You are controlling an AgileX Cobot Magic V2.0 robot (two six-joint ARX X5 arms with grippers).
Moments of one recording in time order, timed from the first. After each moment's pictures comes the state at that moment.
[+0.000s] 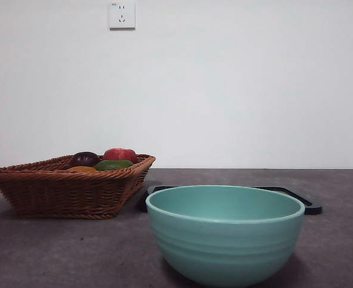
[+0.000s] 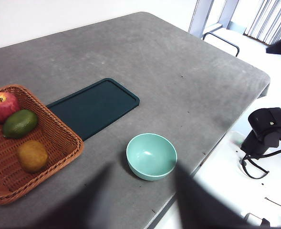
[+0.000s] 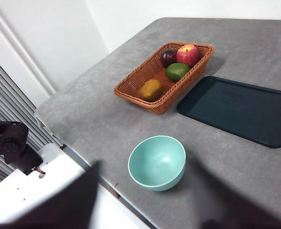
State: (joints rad) left arm -0.55 0.55 1.39 -1.25 0.35 0.01; right arm 0.71 0.23 1.09 -1.17 -0.16 0.31
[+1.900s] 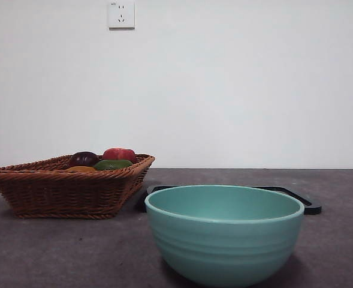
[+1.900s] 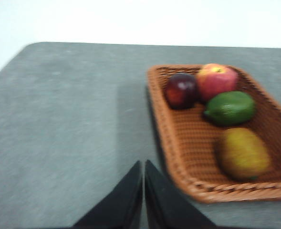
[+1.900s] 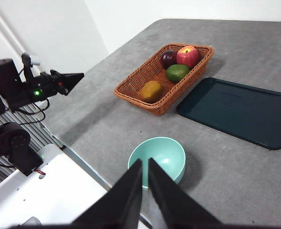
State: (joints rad) left arm 0.01 0.25 0.17 -0.14 0.07 -0.02; right arm 0.71 0.23 1.09 -1.16 -0.16 0.31
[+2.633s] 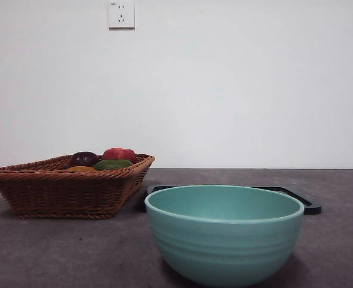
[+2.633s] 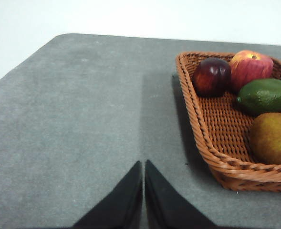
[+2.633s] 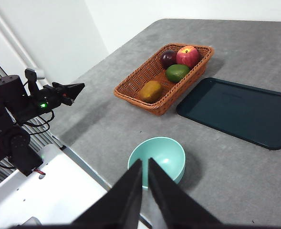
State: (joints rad) left arm 0.01 0.08 0.03 -0.15 0.00 -0.04; right arm 0.71 0.23 1.09 -1.16 -0.16 0.31
